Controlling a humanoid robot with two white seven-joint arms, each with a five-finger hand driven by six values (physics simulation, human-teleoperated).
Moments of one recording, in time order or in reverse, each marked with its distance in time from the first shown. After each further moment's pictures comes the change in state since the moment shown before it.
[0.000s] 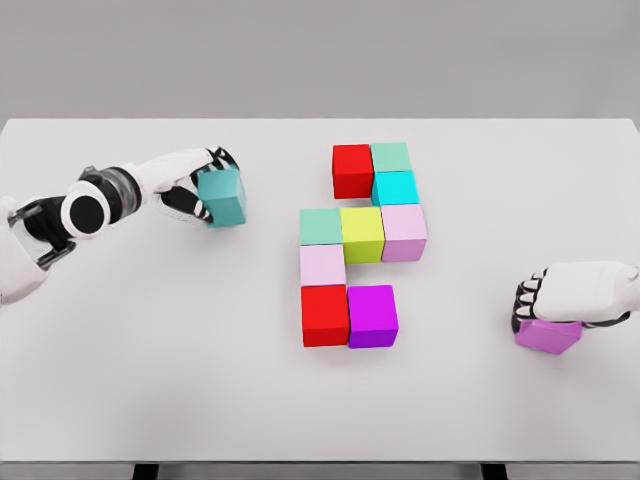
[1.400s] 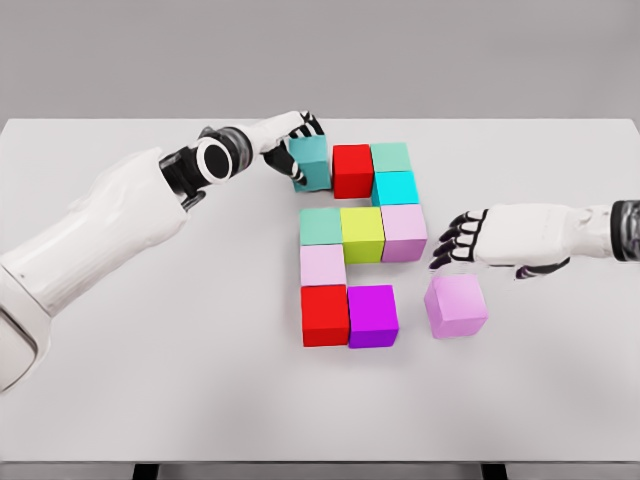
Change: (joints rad) left arm -0.130 -0.469 0.005 0.492 0.019 -0.031 0.008; right arm -0.130 0.161 -0.043 0.022 -0.110 0.000 -0.001
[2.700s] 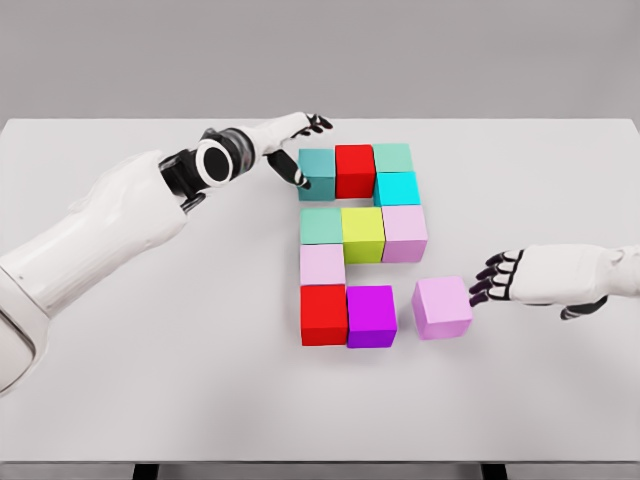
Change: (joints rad) left arm 0.003 0.012 -0.005 -0.014 0.001 -0.052 -0.003; right arm 0.133 -0.100 -0.017 -0.028 0.029 0.000 0.000
